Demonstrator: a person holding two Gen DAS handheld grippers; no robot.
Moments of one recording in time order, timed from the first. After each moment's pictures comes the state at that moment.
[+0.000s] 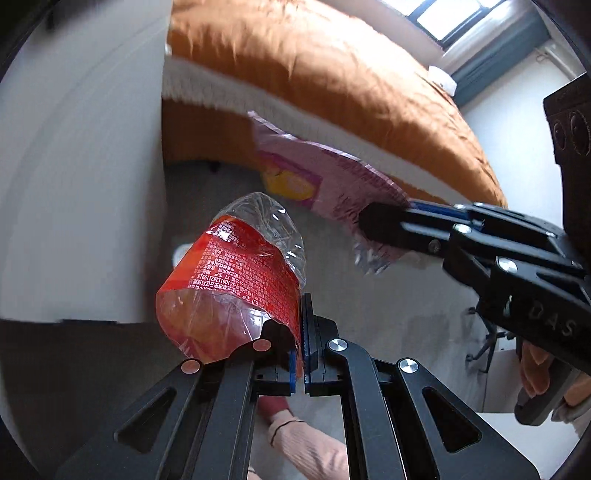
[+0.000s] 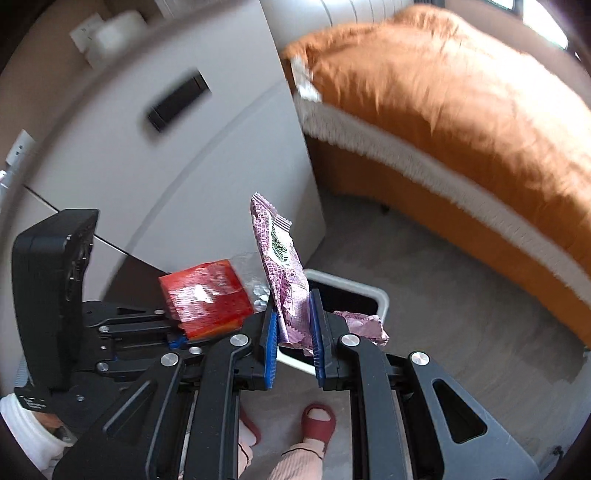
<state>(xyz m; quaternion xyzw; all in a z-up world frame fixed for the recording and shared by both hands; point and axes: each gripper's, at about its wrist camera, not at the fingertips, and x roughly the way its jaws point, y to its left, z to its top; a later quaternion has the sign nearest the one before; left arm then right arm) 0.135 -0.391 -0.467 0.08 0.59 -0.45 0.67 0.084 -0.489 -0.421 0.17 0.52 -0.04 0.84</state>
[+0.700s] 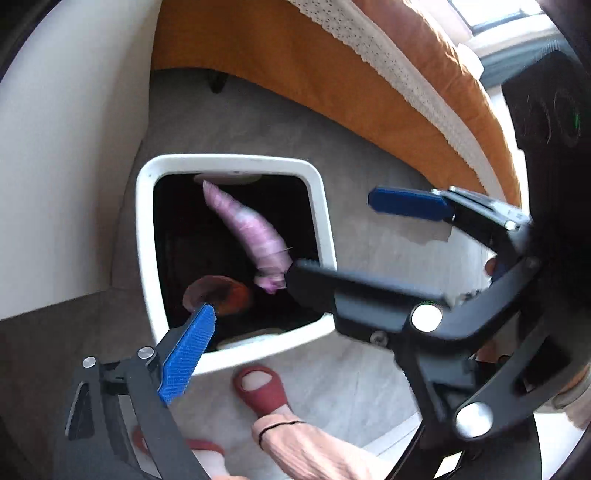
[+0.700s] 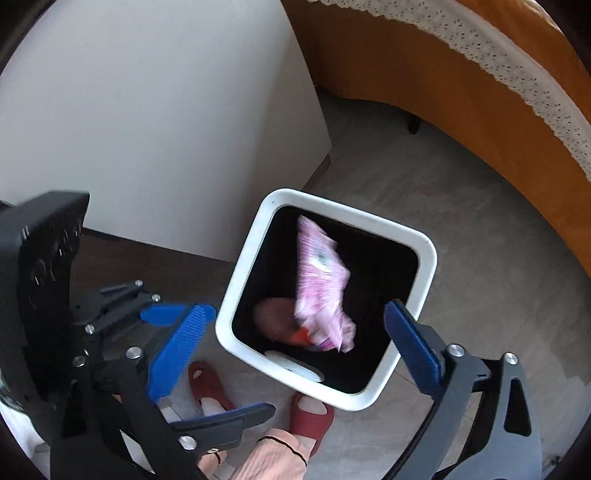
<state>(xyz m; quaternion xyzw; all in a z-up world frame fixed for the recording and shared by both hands) 0.151 -0.429 -0.654 0.06 0.67 -0.44 0.60 0.121 -0.509 -0.619 0.17 0.60 0.00 0.78</state>
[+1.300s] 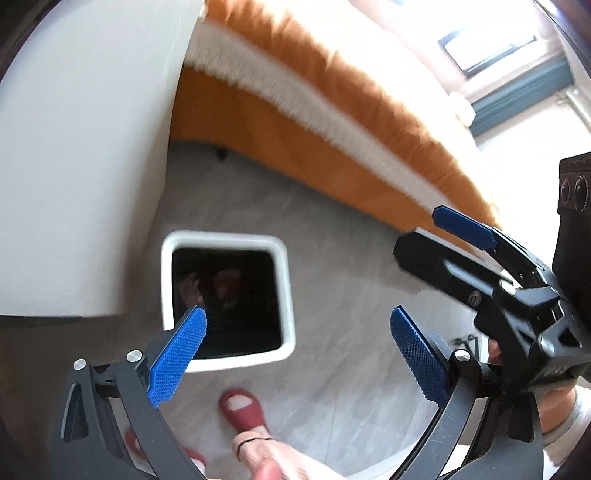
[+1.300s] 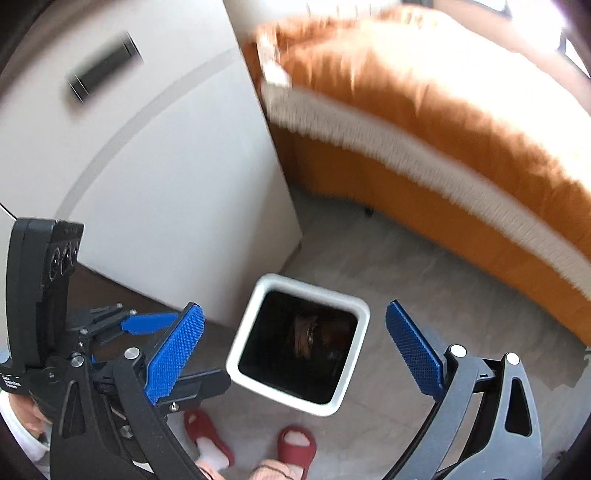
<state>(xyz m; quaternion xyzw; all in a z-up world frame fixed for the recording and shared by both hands) 0.153 -0.404 -0.495 0.01 0.60 -0.43 0.68 0.072 -0.518 -0.432 0.13 0.45 -0.09 0.88</state>
